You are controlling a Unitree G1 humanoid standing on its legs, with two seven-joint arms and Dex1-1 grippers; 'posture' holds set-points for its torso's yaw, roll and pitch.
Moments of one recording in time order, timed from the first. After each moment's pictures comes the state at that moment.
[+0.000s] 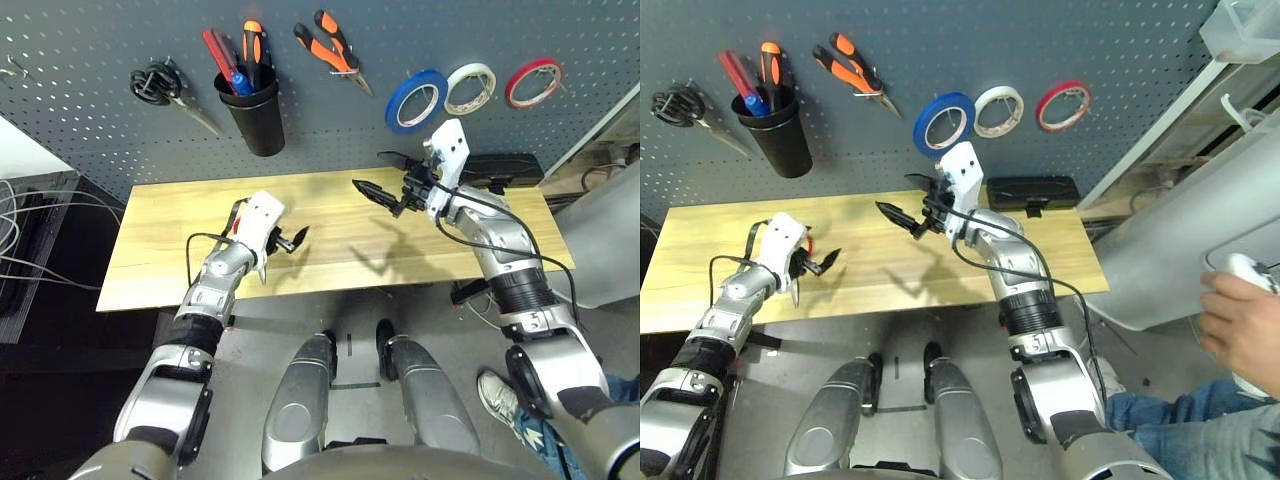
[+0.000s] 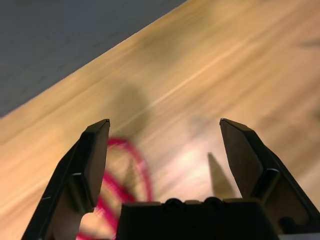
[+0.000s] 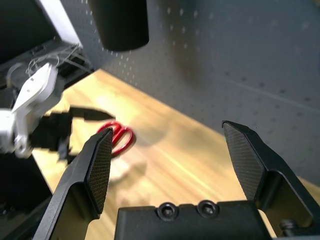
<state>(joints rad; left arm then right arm) -0.52 0.38 -0.01 0.78 0.01 -0.07 -0.32 -0.67 -0.24 0.12 0.34 0.23 0.24 0.79</state>
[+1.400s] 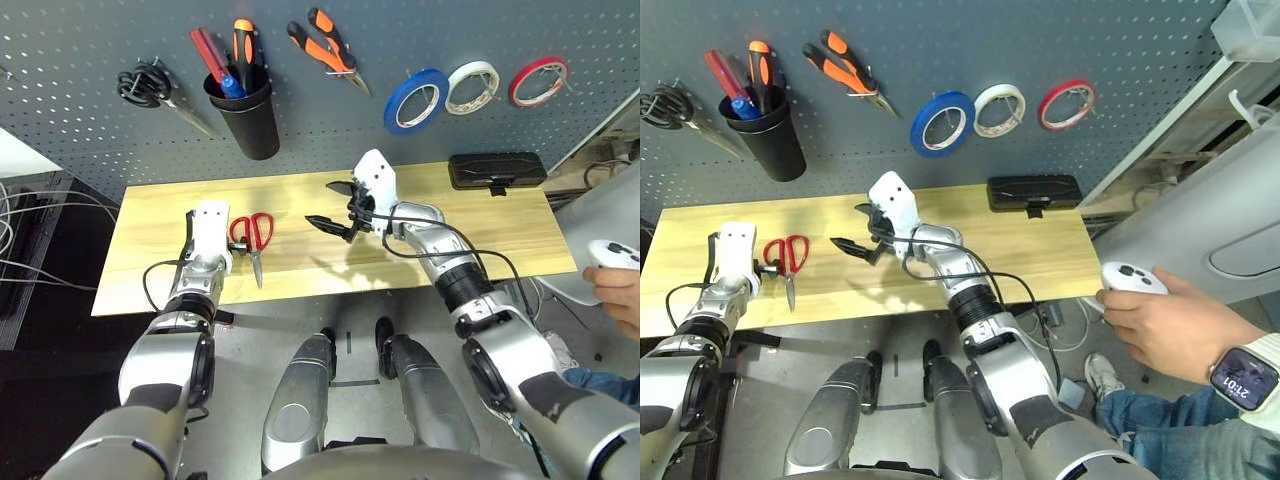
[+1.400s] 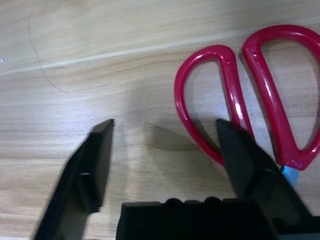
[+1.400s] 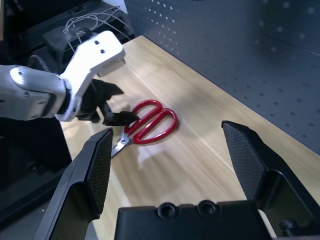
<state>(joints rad) -0.69 0.41 0.13 1.21 0.01 0.08 -0.02 -0.76 -0.02 0.21 0.62 0.04 0.05 0.83</state>
